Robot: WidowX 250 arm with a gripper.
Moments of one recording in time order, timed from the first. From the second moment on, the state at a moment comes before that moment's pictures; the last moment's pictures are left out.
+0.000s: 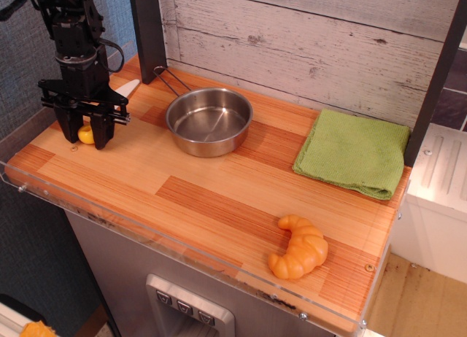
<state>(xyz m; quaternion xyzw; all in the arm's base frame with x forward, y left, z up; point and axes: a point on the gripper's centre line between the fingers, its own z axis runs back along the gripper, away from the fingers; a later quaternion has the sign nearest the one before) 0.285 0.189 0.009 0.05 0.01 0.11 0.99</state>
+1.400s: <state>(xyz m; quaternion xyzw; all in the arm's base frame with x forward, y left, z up) 0.261 -0.014 0.057 0.03 -0.01 -0.03 1.00</state>
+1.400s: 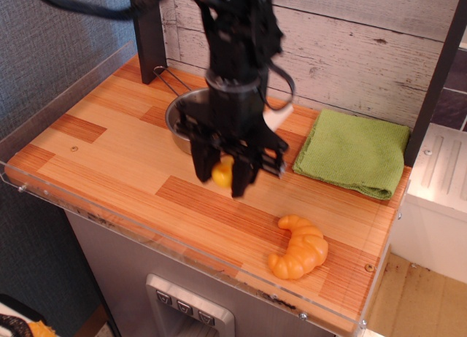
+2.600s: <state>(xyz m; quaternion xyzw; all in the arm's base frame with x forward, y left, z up) 0.238 -0.003 0.016 -0.01 0.05 -0.02 1.00</state>
